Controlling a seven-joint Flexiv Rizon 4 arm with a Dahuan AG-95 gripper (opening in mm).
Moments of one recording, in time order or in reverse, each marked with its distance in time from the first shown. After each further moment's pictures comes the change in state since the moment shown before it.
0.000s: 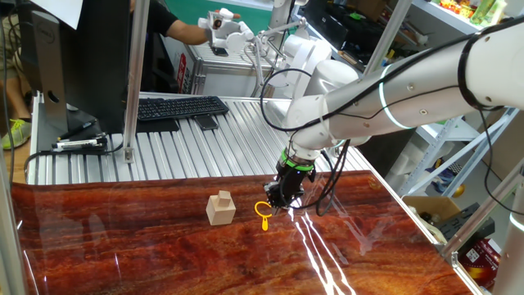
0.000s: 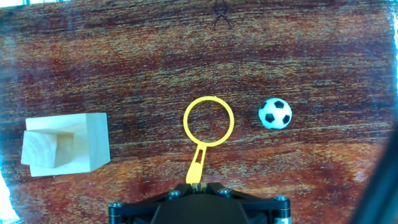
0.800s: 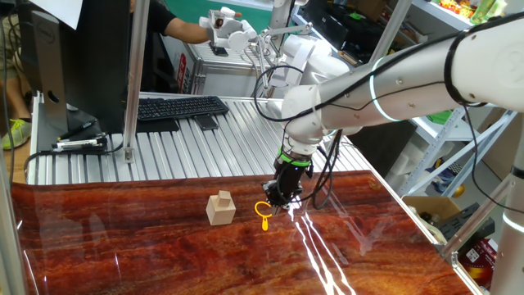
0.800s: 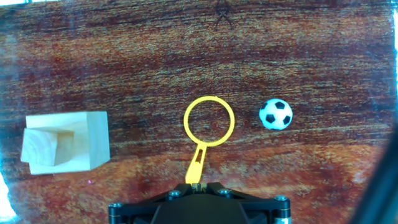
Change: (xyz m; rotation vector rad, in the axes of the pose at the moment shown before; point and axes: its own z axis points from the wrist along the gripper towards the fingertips) arm -0.001 0.000 0.000 0.016 0.065 -0.028
